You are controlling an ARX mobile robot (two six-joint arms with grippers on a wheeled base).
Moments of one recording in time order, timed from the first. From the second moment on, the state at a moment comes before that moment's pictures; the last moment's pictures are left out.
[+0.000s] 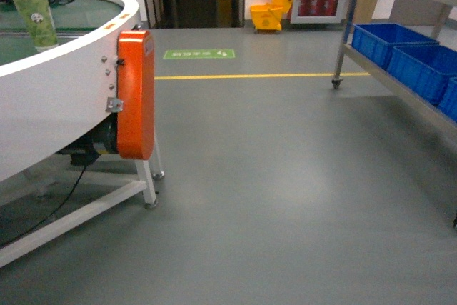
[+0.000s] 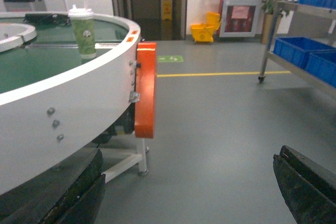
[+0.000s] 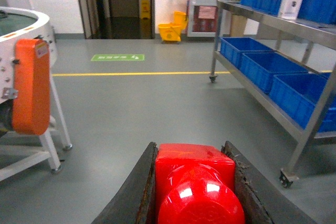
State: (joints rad) left arm 0.00 0.01 0.02 0.00 0.00 0.00; right arm 0.00 0.00 0.01 0.00 0.00 -0.01
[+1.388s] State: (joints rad) left arm 0.00 0.01 0.02 0.00 0.00 0.00; right arm 0.00 0.00 0.01 0.00 0.00 -0.01
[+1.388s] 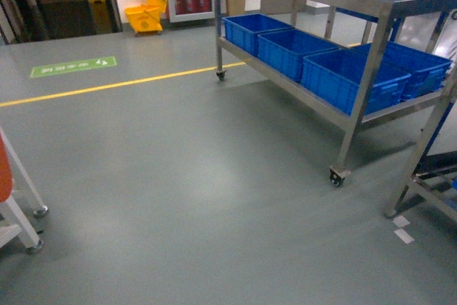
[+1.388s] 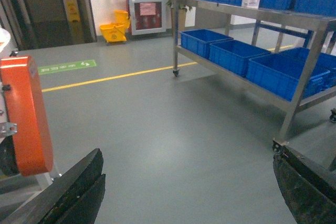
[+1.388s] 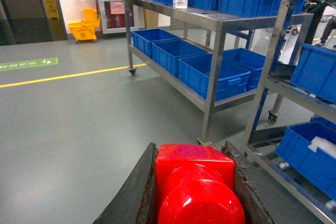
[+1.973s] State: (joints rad) left arm 0.00 0.01 0.02 0.00 0.00 0.00; right arm 0.00 0.00 0.01 0.00 0.00 -0.01
